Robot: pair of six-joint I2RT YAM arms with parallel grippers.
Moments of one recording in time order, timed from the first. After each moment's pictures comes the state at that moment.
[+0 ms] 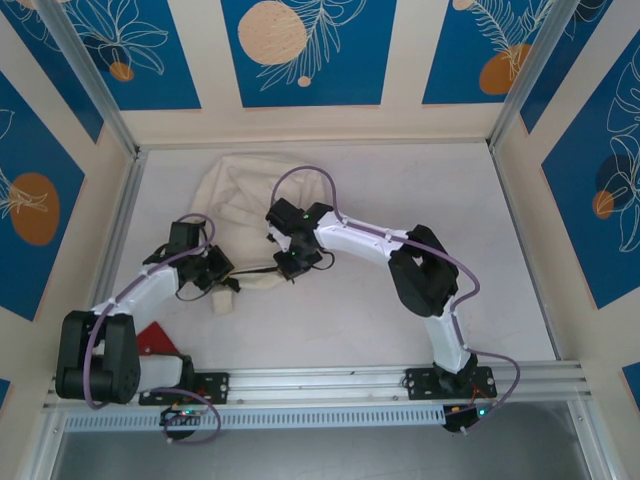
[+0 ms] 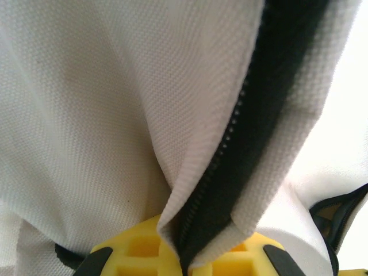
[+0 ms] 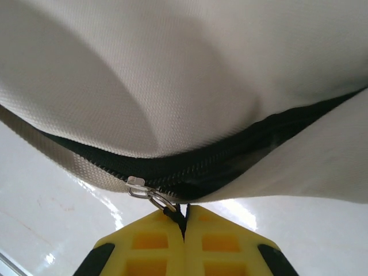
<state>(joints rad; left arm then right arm) -0.09 1.28 0.63 -0.40 0.30 -0.81 0.87 2.06 1.66 -0.93 -0.18 0.29</state>
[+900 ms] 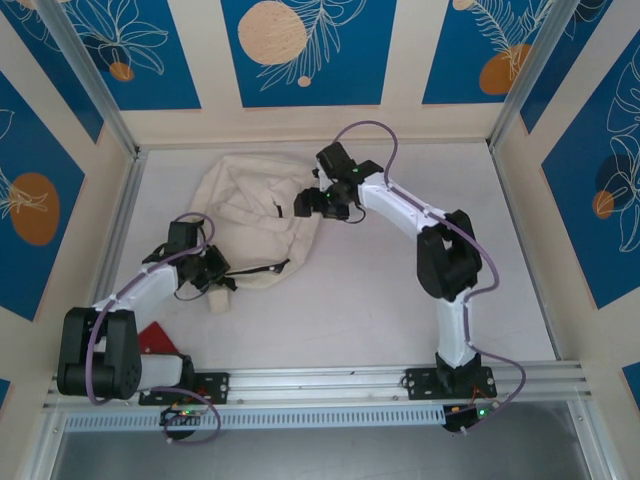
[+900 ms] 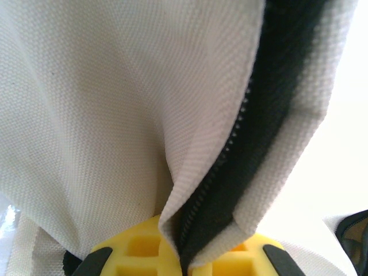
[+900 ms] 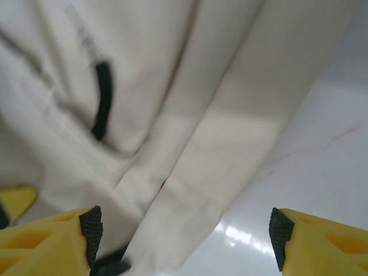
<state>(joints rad) -0.07 1.30 0.63 -0.39 0.26 -0.75 0.56 2.07 1.78 -0.79 -0.28 0.50</state>
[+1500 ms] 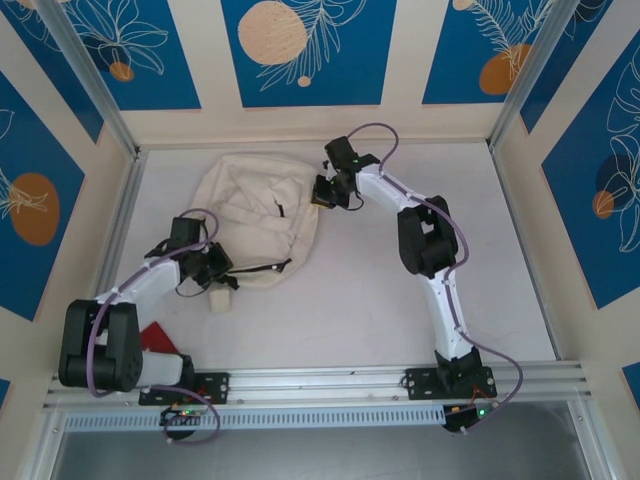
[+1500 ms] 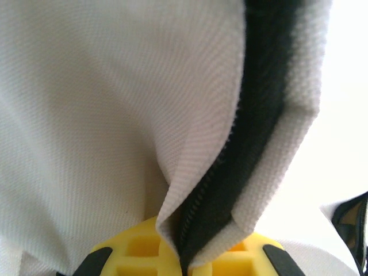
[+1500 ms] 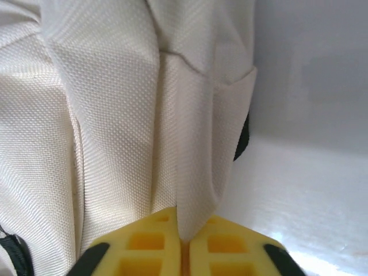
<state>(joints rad) -0.10 1.35 0.68 -0.40 0.28 -0.70 0.45 2.33 1.97 -0.73 -0.34 0.60</state>
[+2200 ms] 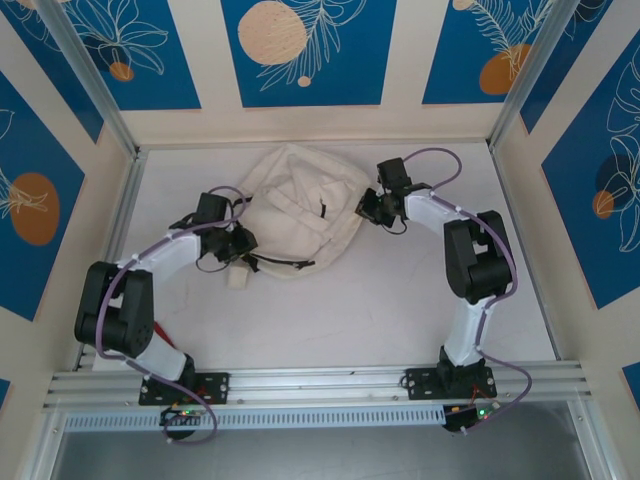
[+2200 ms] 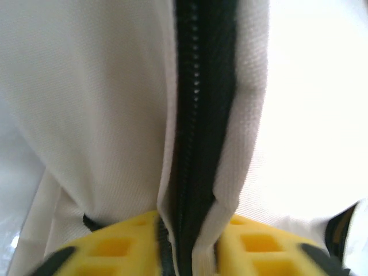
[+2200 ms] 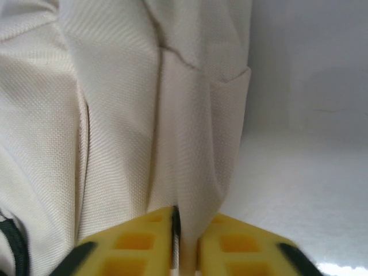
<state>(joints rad) -0.23 1.54 0.91 -0.43 0.27 -0.66 0.28 1.89 1.30 -0.41 -0.26 0.73</state>
